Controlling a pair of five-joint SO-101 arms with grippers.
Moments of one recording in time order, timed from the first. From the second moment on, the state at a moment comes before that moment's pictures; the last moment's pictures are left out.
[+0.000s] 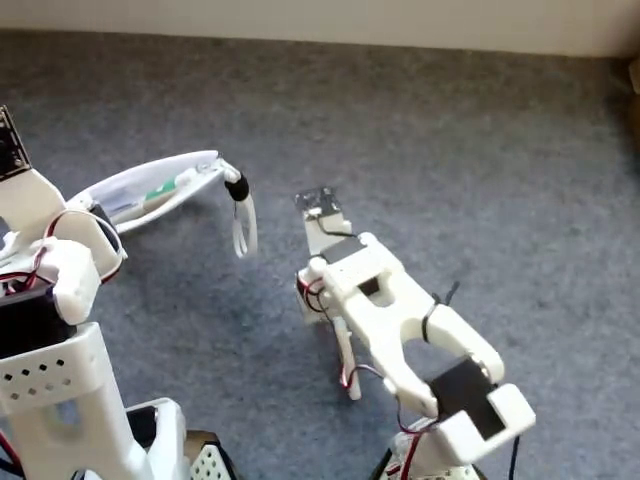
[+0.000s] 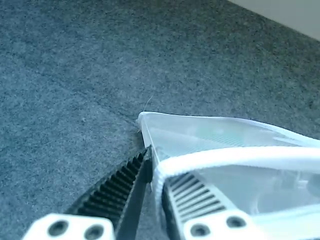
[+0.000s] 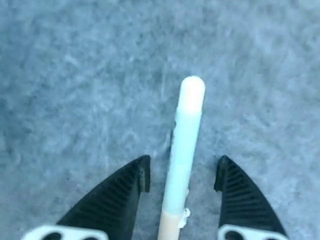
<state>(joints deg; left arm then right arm) -23.3 -51.3 25.8 74.1 15.7 -36.9 1.1 34.3 55.0 -8.7</state>
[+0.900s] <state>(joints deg) -23.1 -51.3 25.9 74.1 15.7 -33.8 -28.2 26.2 65.5 -7.0</state>
